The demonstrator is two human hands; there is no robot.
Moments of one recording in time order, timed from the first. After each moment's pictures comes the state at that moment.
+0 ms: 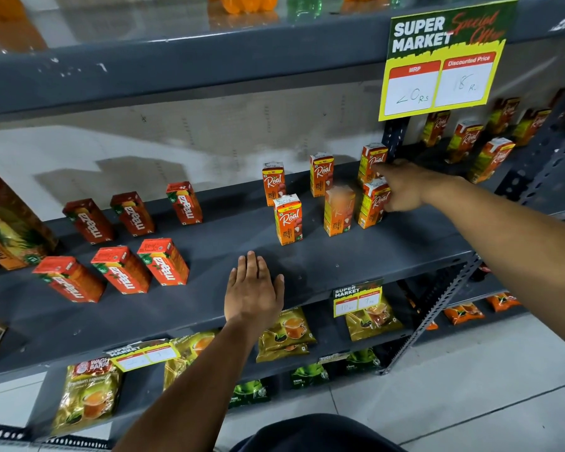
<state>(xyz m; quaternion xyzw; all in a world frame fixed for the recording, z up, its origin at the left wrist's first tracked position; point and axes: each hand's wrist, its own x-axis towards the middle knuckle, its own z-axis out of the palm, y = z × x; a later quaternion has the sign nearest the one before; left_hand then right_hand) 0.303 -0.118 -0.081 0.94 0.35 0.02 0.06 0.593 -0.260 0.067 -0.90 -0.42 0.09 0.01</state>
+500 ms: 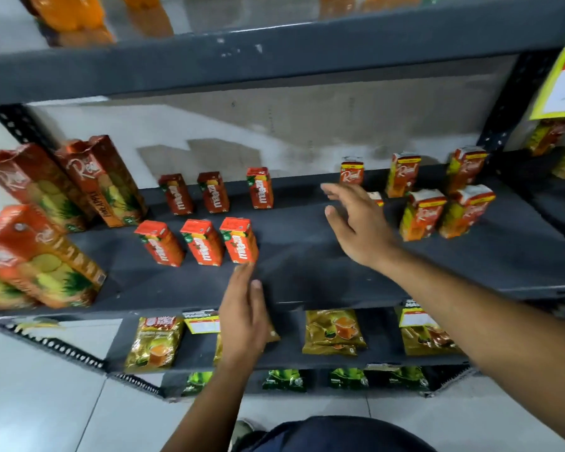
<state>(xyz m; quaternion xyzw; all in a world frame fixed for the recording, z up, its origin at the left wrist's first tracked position) 0.182 -0.105 -0.075 0.75 0.40 0.42 0.31 0.401 -0.162 0.028 -0.71 -0.57 0.03 0.41</state>
